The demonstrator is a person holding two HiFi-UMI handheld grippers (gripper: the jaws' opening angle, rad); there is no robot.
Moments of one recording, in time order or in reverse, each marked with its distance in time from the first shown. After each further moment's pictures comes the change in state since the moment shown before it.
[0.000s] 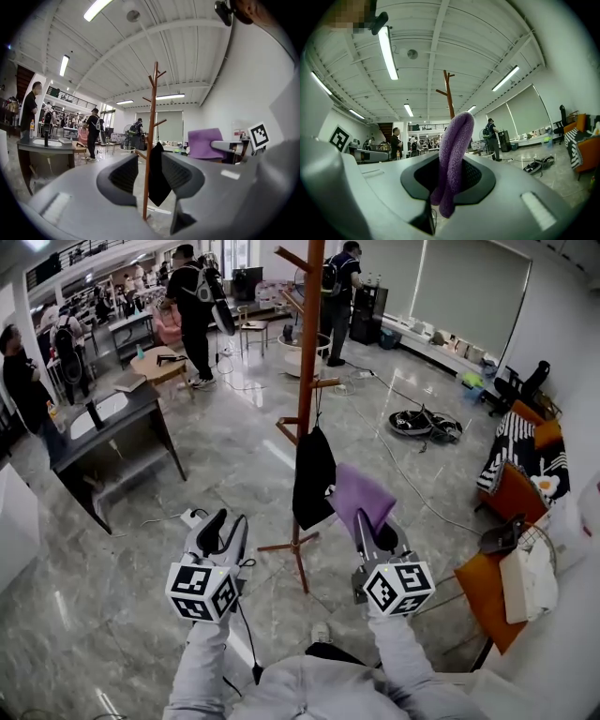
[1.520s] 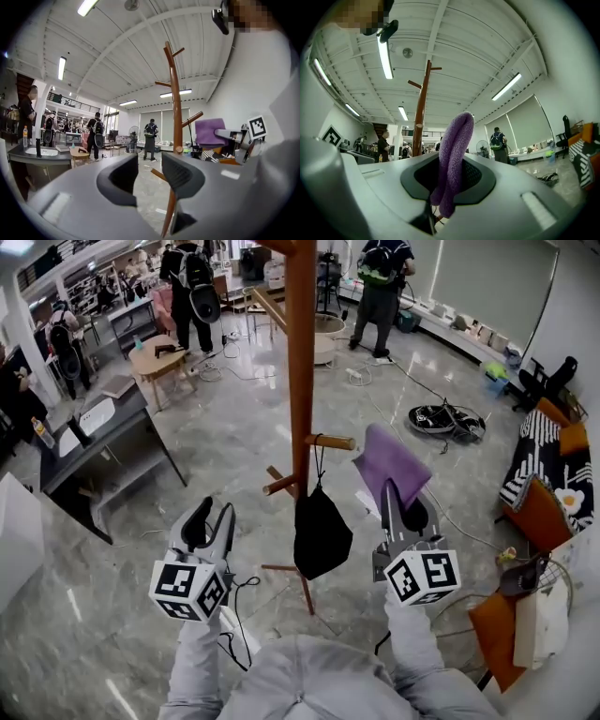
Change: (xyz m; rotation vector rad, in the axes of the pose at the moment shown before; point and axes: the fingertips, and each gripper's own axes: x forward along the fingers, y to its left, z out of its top) left arm 0.202 0.083 0.036 0.044 -0.010 0.072; right arm 0.202 -0.134 0.050 -0.082 -0.129 -0.027
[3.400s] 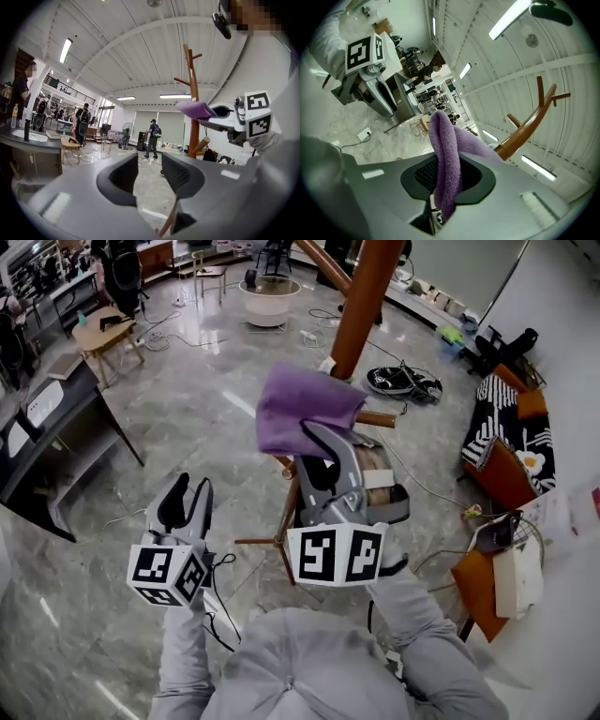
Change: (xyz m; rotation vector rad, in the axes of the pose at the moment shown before) left arm 0.030 0.079 -0.032 -0.115 -0.001 -0.123; right arm 0.108 0.187 -0.030 -1.147 0.308 0.126
